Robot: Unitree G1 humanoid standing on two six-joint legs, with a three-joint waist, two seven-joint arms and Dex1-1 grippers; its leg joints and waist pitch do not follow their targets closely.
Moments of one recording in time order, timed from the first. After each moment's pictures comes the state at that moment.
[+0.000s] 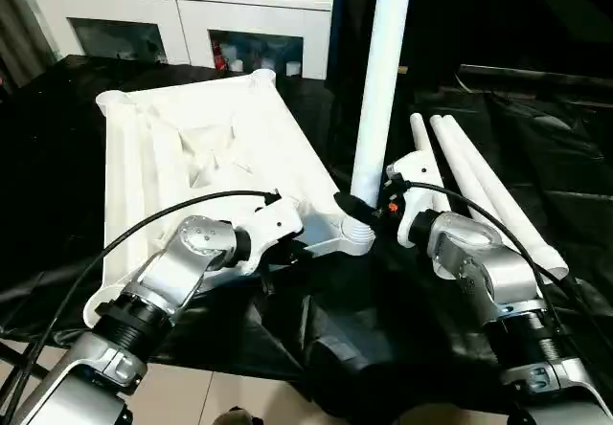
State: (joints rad) left arm -0.54 0.40 -0.42 0.37 -0.02 0.27 -0.95; right arm -0.49 -0.24 0.10 0.32 0.27 0.37 0.63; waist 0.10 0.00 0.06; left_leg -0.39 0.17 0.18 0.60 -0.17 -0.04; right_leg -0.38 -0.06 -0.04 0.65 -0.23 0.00
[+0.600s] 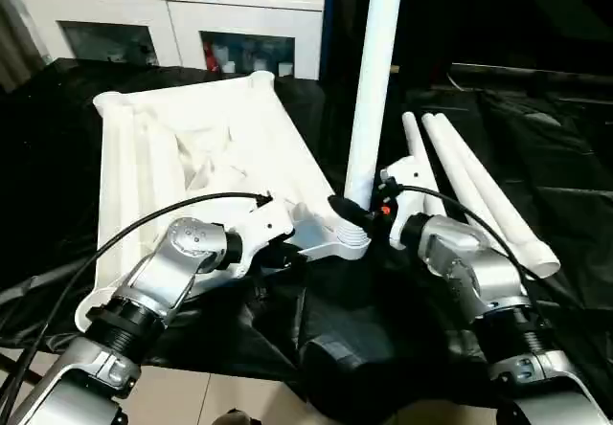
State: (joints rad) left arm -0.53 0.41 -0.39 0.39 -0.02 0.23 -0.98; right arm -0.52 -0.19 0.09 0.46 0.26 0.28 0.65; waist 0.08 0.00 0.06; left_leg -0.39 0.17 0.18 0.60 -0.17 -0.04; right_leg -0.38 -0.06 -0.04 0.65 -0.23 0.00
